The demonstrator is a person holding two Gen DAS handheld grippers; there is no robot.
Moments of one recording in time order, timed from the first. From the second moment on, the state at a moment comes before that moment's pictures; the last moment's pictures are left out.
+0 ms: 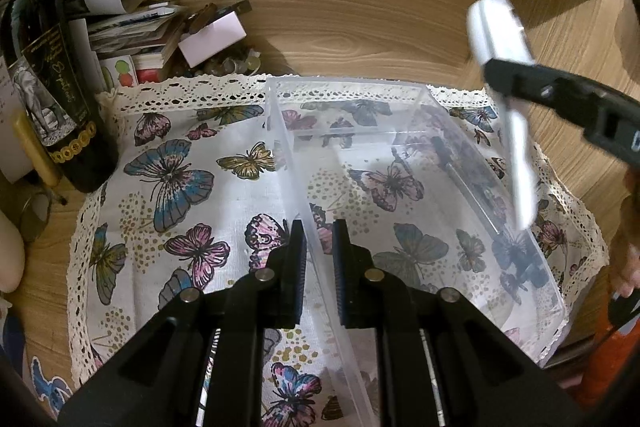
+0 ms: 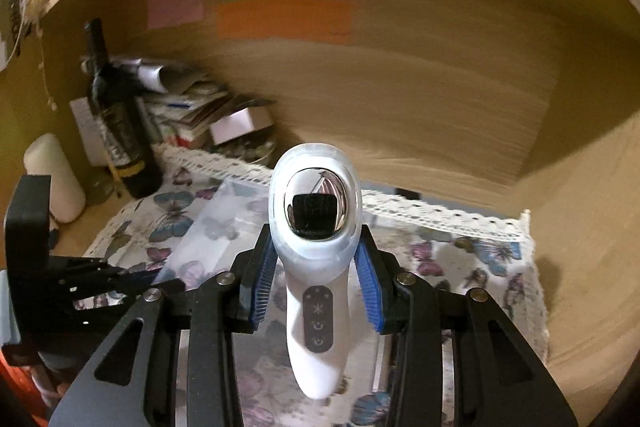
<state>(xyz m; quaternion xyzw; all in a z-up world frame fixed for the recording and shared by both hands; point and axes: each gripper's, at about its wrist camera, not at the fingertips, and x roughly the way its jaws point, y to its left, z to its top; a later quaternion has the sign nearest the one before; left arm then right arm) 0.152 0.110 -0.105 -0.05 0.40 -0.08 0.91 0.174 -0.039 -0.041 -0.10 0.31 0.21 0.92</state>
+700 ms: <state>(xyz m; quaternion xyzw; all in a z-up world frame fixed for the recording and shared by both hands) 0.151 0.113 -0.105 -0.06 0.40 -0.08 0.91 0.209 0.022 -0.105 -0.16 0.44 0.25 0.85</state>
